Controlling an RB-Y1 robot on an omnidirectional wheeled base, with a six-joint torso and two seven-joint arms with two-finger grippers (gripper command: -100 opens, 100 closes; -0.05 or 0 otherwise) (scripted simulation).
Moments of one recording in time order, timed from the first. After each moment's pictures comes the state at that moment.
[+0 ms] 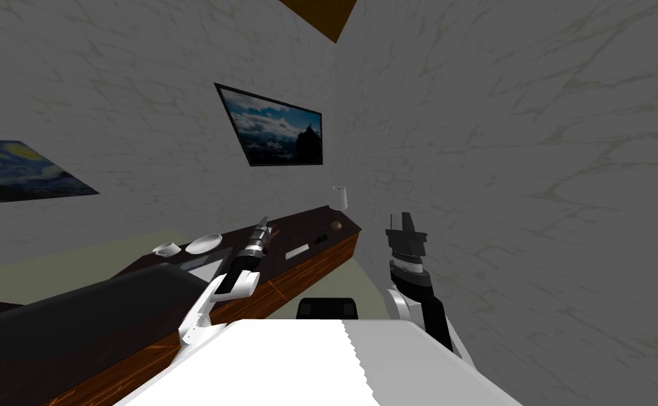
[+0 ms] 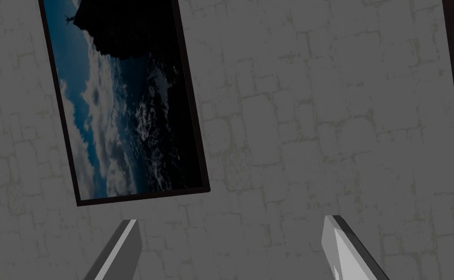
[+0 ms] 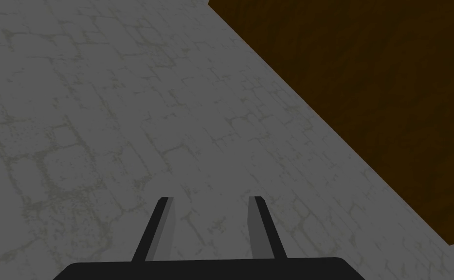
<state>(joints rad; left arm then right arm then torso) 0.31 0.21 0.15 -1.99 -0.06 -0.04 0.10 0.54 -0.03 0.06 -2.30 -0.06 -0.60 0.01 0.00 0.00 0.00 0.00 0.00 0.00</state>
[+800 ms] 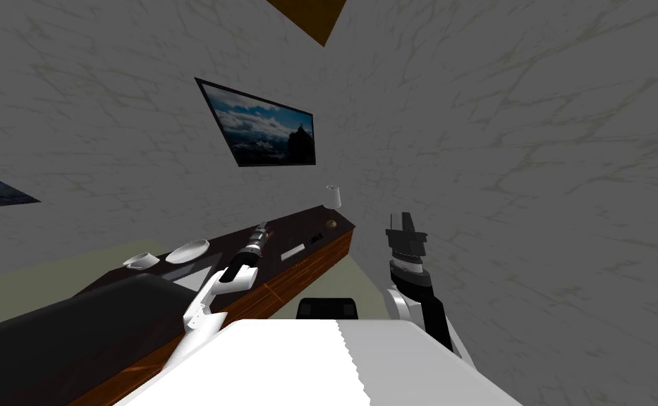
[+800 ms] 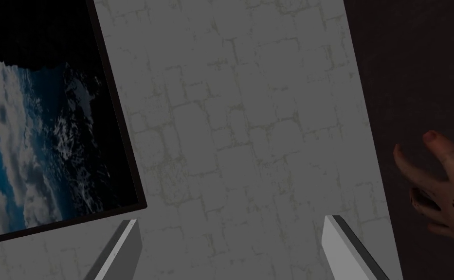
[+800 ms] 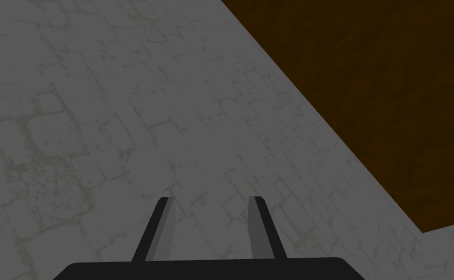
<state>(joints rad) 0.24 0.25 0.20 -1.87 -0.04 0.15 0.11 0.54 -0.03 0.06 -2.30 -0.06 -0.60 0.01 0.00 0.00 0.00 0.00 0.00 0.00</state>
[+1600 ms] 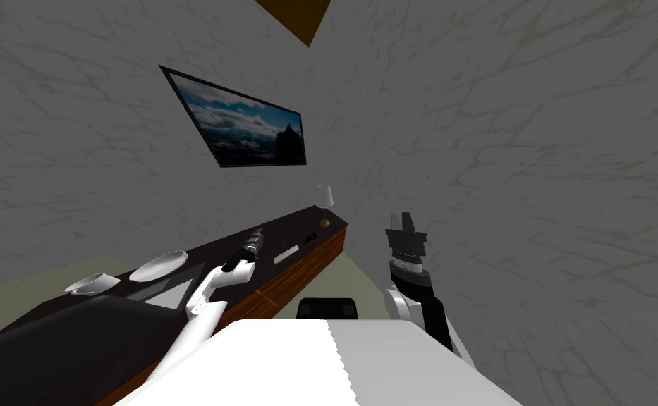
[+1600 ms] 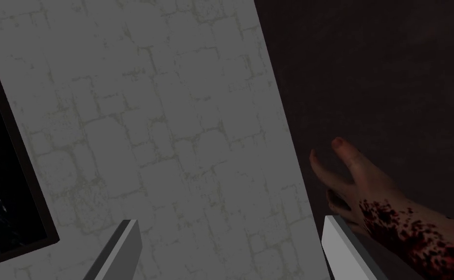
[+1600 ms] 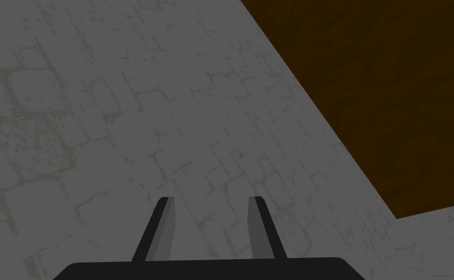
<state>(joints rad) 0.15 0.29 0.27 -1.71 0.00 0.36 0.14 0.54 -0.03 0.06 -2.30 -0.06 -0.60 0.01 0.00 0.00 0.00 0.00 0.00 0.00</state>
